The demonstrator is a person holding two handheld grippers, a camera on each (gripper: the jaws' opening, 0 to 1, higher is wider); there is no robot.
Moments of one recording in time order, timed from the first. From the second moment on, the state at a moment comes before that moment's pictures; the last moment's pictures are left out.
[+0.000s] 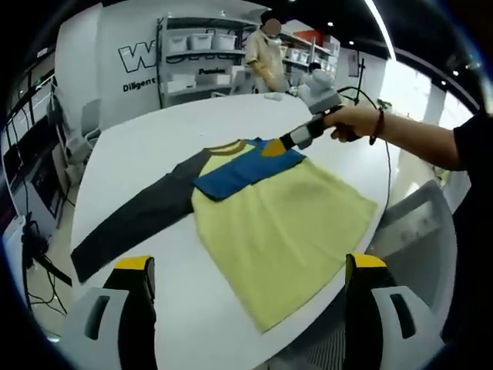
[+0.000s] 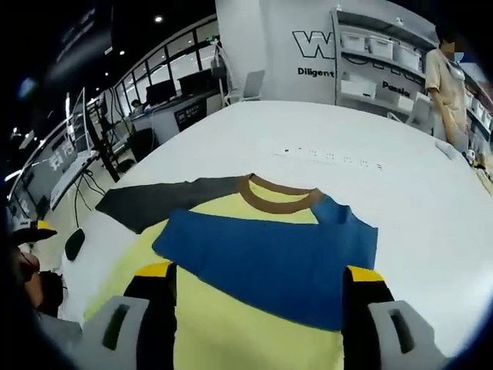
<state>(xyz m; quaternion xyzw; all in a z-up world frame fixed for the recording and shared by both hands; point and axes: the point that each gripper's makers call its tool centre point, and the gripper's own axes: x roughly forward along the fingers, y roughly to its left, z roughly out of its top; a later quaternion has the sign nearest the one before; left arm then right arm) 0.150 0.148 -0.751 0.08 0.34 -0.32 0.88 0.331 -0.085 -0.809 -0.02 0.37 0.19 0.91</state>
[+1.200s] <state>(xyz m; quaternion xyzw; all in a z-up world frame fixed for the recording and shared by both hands) 0.173 0.189 -0.743 0.03 0.31 -0.21 0.93 0.309 -0.187 -0.866 0.03 0.40 0.09 0.91</state>
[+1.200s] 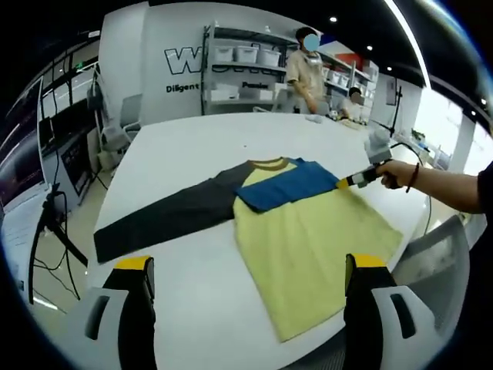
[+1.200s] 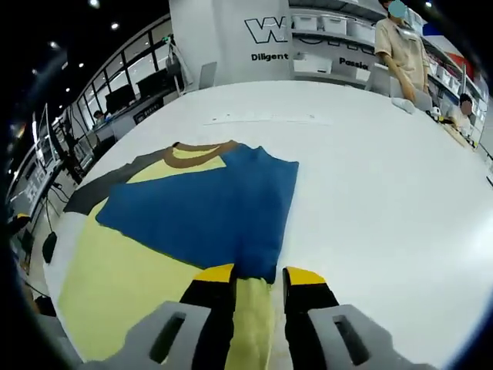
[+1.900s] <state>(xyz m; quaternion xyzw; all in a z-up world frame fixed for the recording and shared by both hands) 0.165 0.194 -0.750 0.03 0.32 -0.21 0.92 0.311 -0.203 -0.865 -0.05 0.42 0.13 0.90</state>
